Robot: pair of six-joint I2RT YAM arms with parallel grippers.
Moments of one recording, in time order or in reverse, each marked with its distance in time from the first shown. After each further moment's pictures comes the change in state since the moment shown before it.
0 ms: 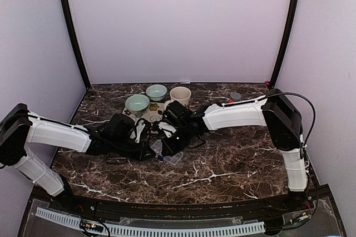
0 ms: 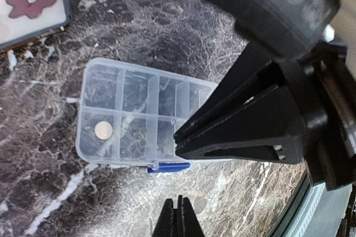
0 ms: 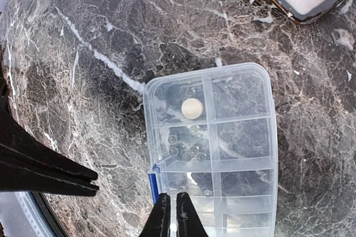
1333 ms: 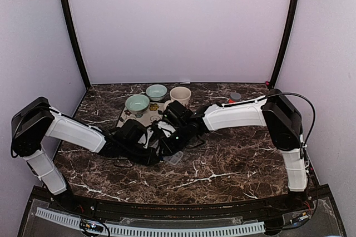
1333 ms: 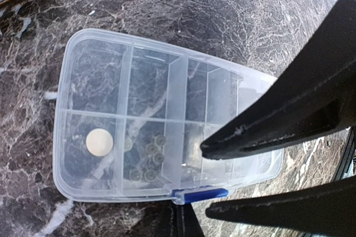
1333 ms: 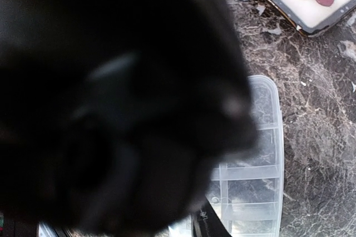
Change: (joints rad) left arm -0.029 0.196 0.062 0.023 -0.039 0.002; right arm 0.000 0.000 -0.007 0.033 -0.006 0.003
